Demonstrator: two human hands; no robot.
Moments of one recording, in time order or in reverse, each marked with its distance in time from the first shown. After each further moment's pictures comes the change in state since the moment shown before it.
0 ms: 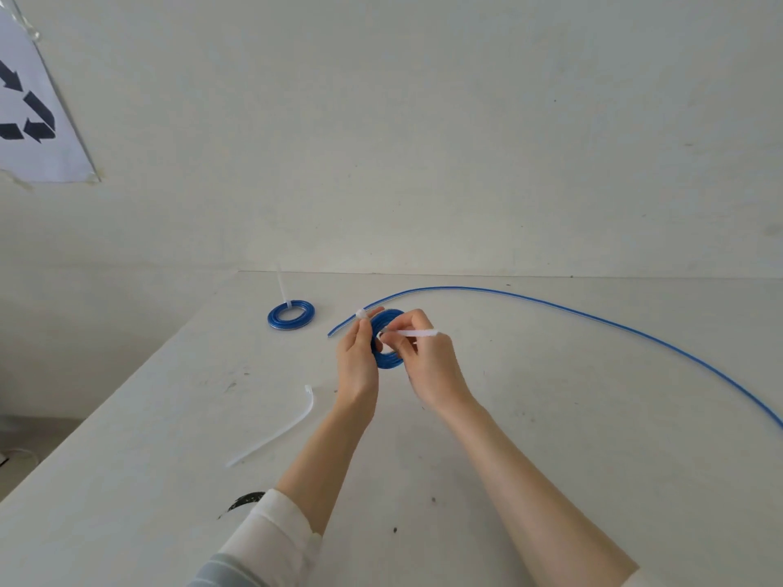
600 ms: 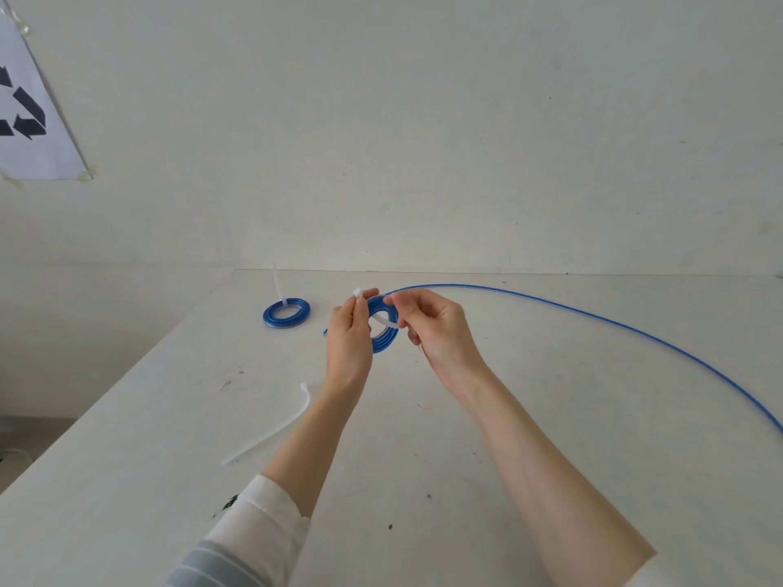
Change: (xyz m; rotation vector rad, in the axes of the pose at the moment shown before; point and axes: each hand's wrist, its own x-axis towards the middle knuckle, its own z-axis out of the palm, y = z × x) left_hand 0.004 0.026 0.004 0.317 0.031 0.132; right_hand 0.011 -0.023 -0.021 0.370 -0.025 0.048
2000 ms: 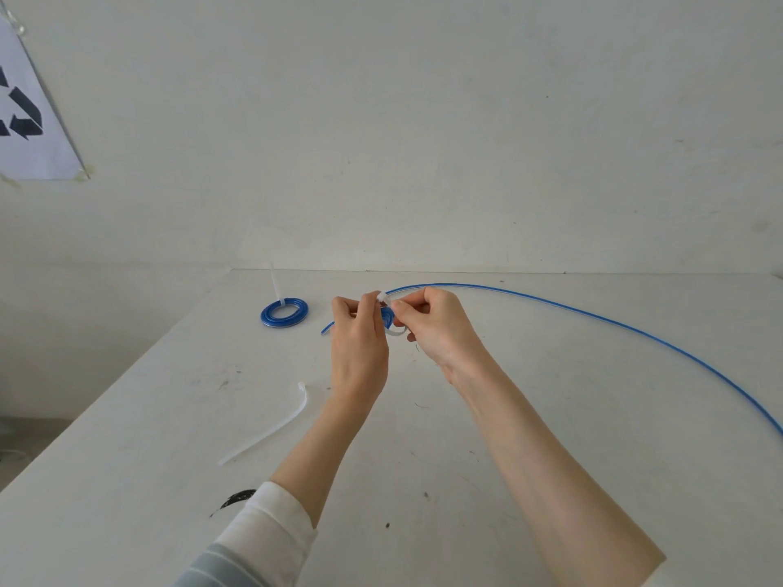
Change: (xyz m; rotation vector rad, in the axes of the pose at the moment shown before) left_hand -0.017 0.003 0.007 0.508 0.049 0.374; right_hand -0.002 -0.024 0.003 -0.305 0.088 0.152
